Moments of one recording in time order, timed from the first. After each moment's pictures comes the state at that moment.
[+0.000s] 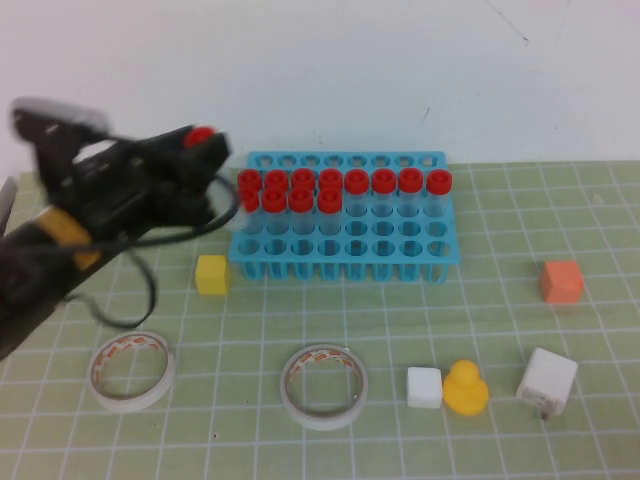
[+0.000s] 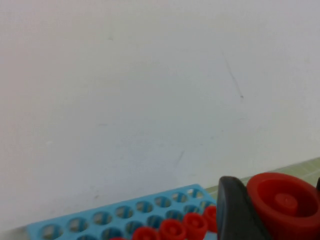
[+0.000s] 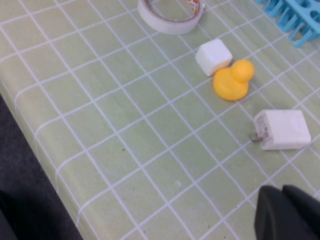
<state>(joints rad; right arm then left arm) 1.24 0.37 -0.49 -0.50 1.02 0.30 -0.08 1.57 -0.81 0.69 -0.90 -0.77</state>
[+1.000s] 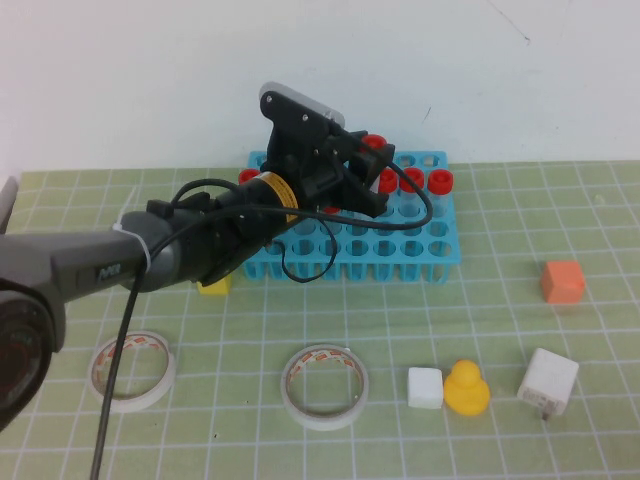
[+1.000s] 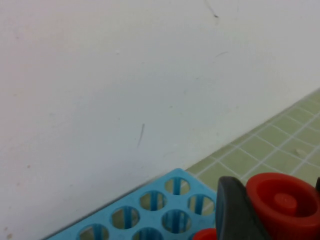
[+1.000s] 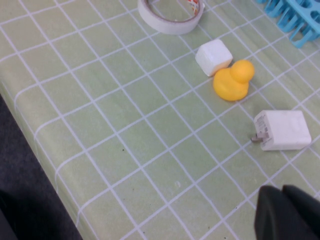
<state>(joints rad) 1.24 0.37 -0.49 -0.50 1.02 0.30 -0.38 2.11 -1.42 0.63 -0.66 -0.59</state>
